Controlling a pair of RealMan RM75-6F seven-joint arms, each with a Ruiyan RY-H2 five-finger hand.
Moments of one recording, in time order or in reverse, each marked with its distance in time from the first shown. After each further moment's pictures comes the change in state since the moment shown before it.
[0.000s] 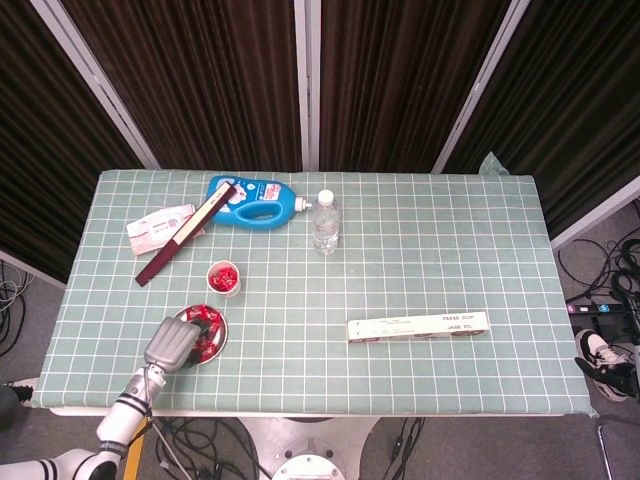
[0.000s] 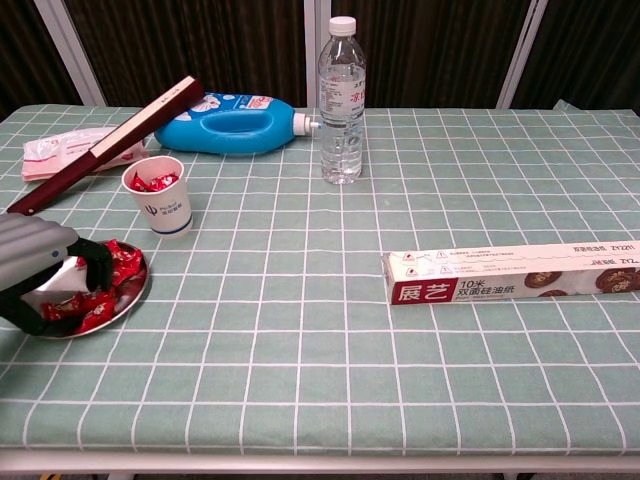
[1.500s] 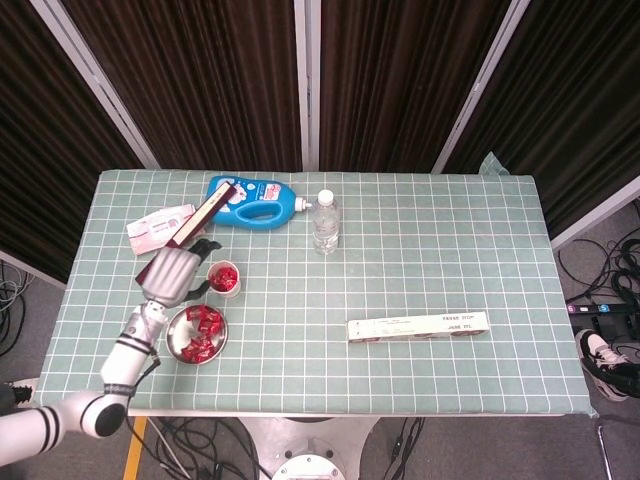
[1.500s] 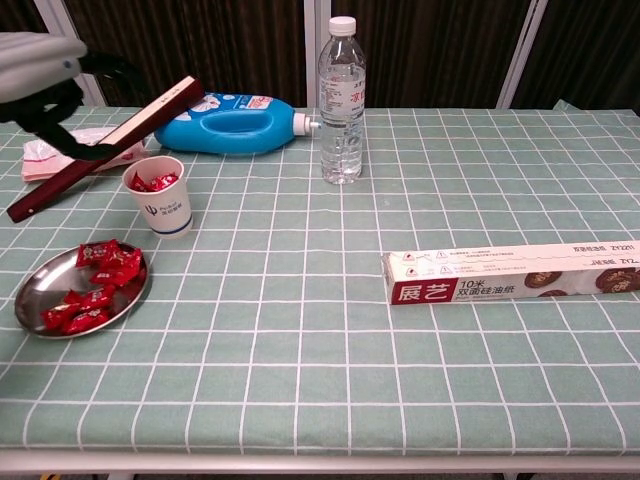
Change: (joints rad) left arm -0.164 0.133 -0.202 -0.080 -0.069 0.045 -0.086; right arm -0.008 -0.007 0.005 0.028 0.007 0.002 0.027
